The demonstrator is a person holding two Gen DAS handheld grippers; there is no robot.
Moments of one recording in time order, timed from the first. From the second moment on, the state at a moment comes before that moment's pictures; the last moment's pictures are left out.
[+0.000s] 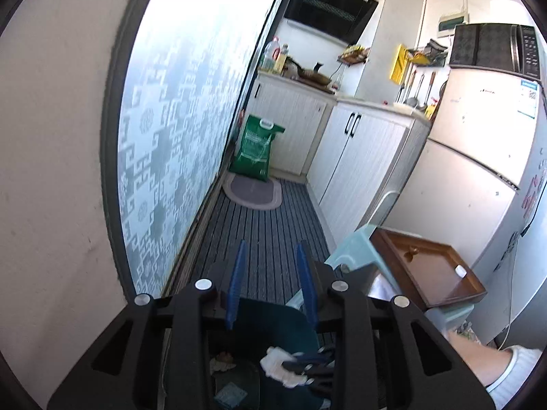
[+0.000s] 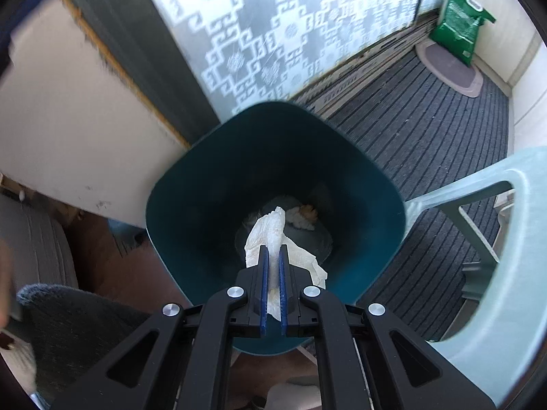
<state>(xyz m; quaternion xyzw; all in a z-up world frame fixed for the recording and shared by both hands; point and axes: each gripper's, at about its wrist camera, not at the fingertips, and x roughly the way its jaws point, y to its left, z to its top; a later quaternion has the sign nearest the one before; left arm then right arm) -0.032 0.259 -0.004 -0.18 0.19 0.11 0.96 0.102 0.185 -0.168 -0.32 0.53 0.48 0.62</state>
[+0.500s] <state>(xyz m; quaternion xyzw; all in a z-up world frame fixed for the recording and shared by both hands) -0.042 0.247 0.021 -0.19 0.12 0.09 0.97 0.081 0.194 -0.194 -0.36 0.53 0.48 0.60</state>
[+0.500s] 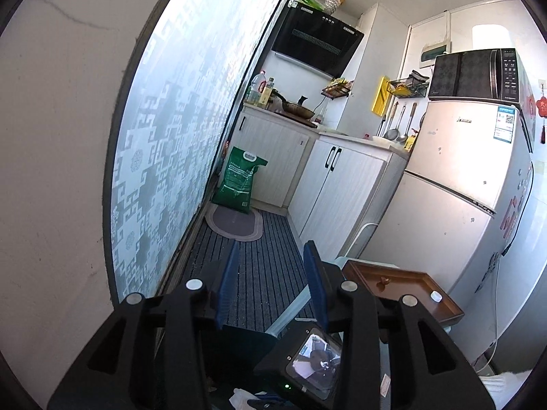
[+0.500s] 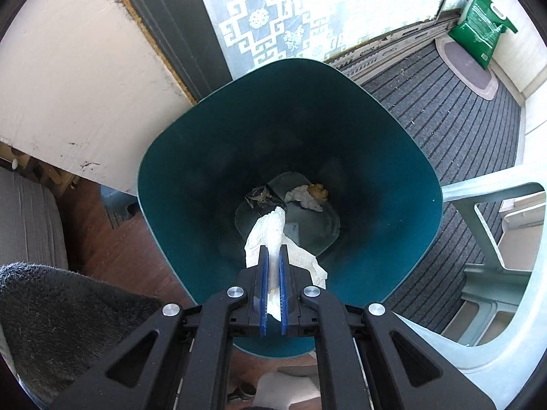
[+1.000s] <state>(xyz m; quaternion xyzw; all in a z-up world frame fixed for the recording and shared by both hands) -0.060 0.239 0.038 -0.20 0.03 0.08 0.98 0.086 0.175 -0.124 -0.31 0.46 0.50 0.66</state>
